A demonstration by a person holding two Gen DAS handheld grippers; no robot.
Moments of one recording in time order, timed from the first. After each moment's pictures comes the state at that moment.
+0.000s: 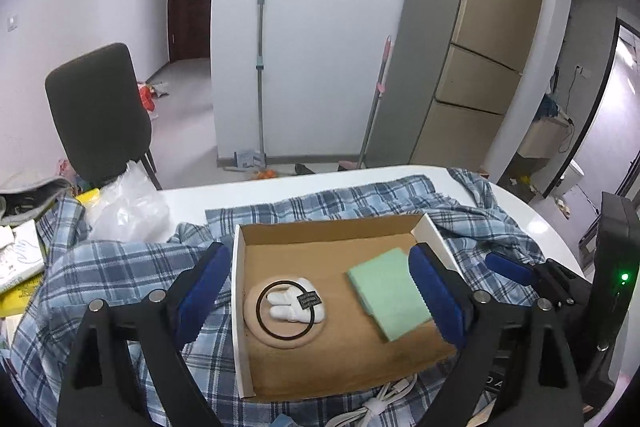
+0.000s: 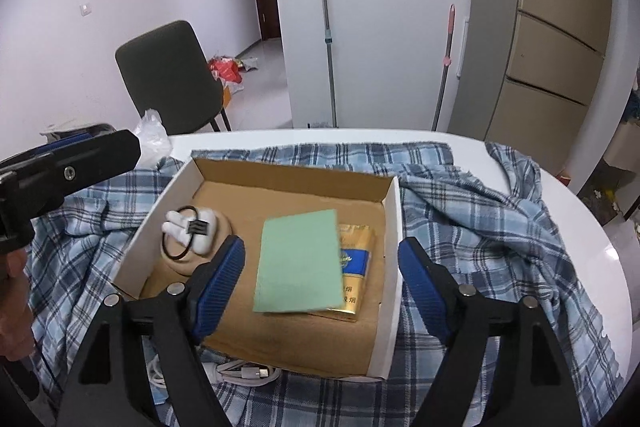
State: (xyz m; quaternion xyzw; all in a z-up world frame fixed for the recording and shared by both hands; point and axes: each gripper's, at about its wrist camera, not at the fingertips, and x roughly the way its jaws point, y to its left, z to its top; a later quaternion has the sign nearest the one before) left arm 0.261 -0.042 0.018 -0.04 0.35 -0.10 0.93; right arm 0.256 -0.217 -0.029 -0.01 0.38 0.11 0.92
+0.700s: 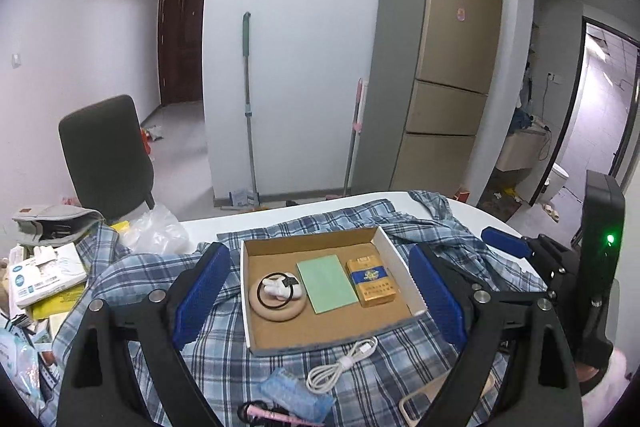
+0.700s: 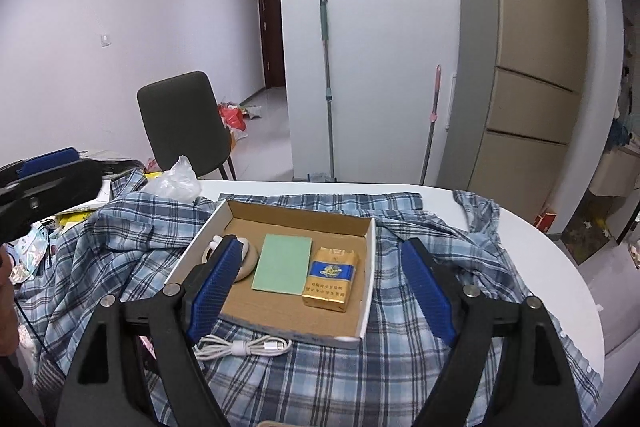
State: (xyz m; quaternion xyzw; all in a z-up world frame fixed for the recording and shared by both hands) left arm 0.157 -0.040 0.096 -0.02 0.28 -0.12 0.95; right arm 0.169 -0.233 0.040 -0.01 0.29 0.11 0.95
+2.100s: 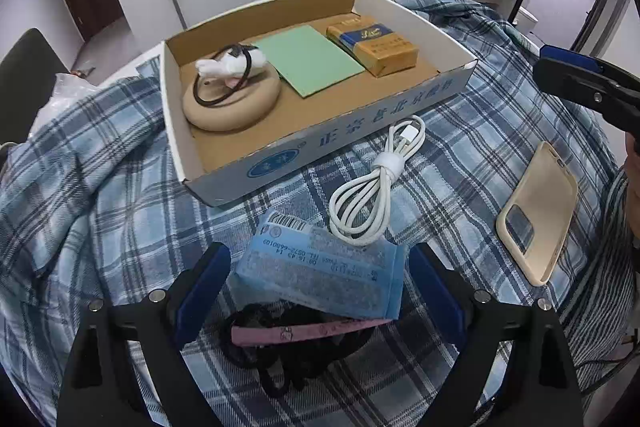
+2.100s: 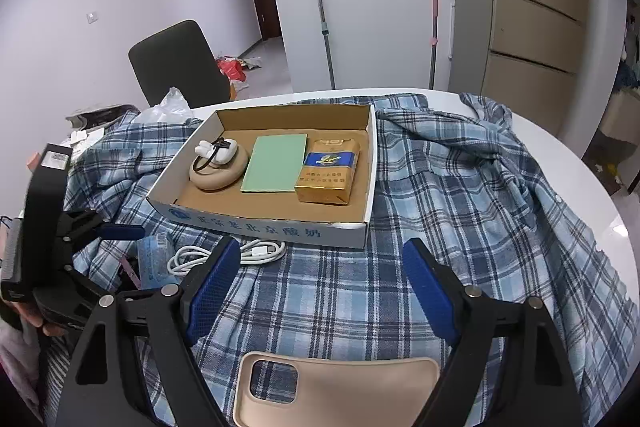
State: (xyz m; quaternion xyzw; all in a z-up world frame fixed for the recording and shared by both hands) left arm 0.168 -0.046 -0.090 0.12 0.50 -0.22 0.83; right arm 0.155 -0.253 -0.044 0.02 0.39 0.12 0.91
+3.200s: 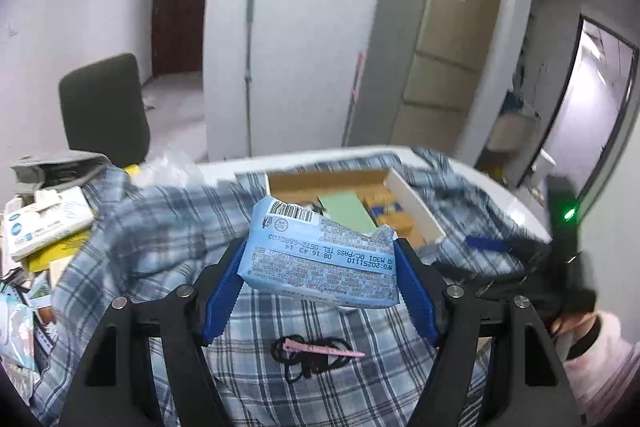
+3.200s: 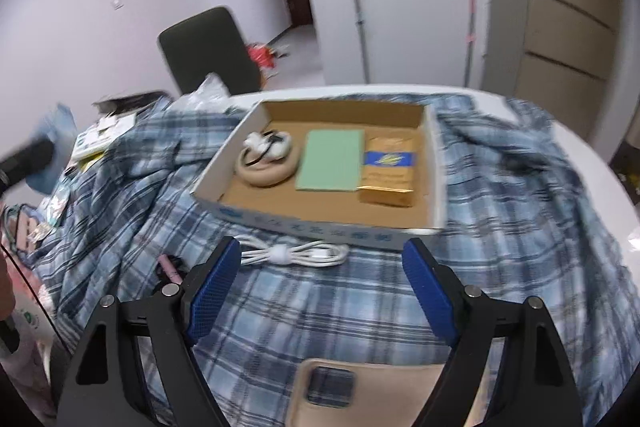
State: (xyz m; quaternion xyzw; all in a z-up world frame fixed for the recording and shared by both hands) left arm 0.106 0.023 0.045 -0.03 0.33 -0.15 0.93; right arm 0.164 -0.207 -0.040 0.01 0.41 0.18 0.89
